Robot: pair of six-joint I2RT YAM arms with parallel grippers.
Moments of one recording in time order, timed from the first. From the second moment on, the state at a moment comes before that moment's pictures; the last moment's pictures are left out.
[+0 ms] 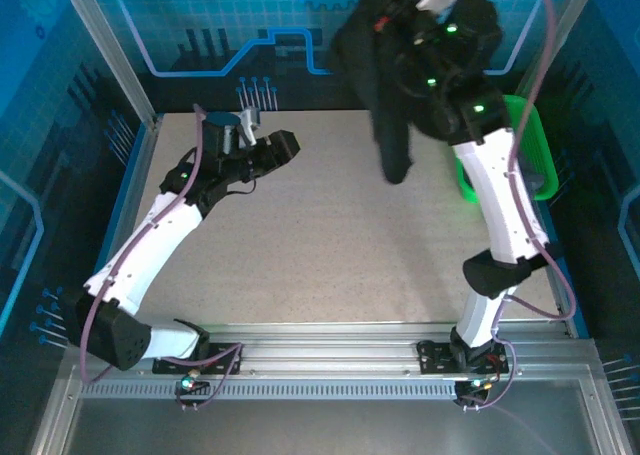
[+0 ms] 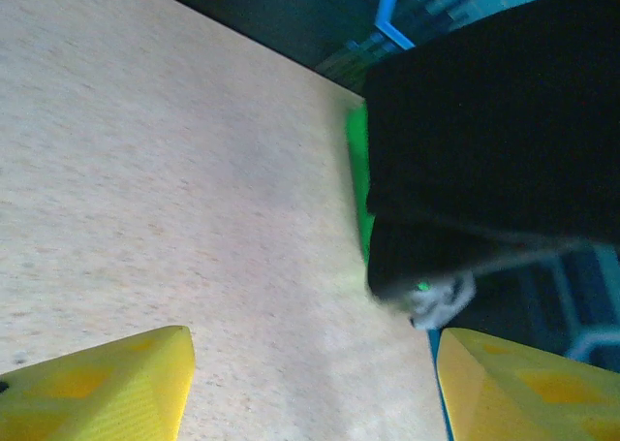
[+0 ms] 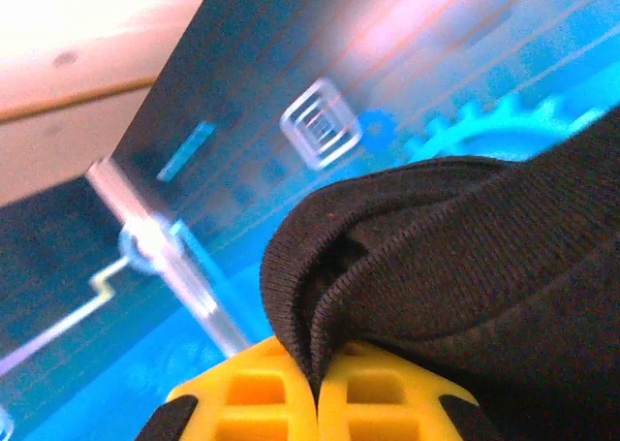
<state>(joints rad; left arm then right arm) -0.34 1.32 1.33 -0.48 0.25 -0.80 0.50 1.83 2.47 -0.39 0.03 0.62</state>
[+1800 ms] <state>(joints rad) -0.14 1.84 1.37 -0.61 0.16 -1.00 0.47 1.71 1.11 -0.57 -0.32 0.91</state>
